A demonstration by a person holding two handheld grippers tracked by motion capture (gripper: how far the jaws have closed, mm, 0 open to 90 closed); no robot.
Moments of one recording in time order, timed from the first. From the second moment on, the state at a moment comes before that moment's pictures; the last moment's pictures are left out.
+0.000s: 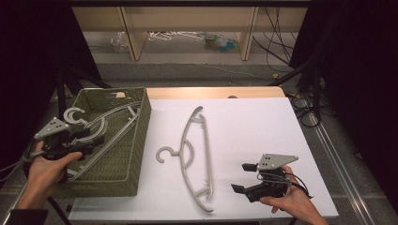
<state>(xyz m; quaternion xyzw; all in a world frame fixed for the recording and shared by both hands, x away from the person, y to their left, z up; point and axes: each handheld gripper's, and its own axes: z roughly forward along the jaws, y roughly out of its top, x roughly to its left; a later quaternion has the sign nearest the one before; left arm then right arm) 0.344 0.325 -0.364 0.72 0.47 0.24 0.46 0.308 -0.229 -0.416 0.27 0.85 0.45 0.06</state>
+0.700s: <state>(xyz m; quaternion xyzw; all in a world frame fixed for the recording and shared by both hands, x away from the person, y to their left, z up) 0.301 0.227 -0.371 0.73 0.39 0.20 0.53 0.309 -0.228 -0.419 0.28 0.84 0.46 0.07</state>
